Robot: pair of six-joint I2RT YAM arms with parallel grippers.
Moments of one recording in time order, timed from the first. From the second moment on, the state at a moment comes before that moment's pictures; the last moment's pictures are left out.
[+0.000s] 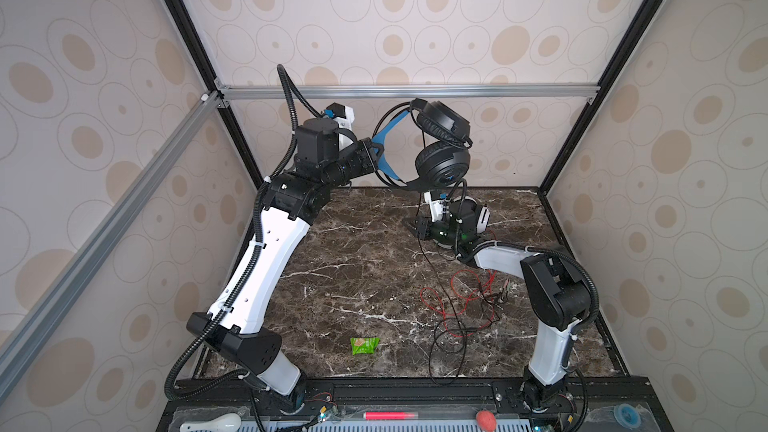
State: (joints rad) left arm -0.43 1.58 2.00 -0.64 0.18 -0.63; right arm 0.45 1.90 1.11 0.52 -0.53 0.54
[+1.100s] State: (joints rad) left arm -0.44 1.66 1.74 -0.34 -0.51 -0.54; right arm 0.89 1.33 1.13 -0.44 -0.07 0.04
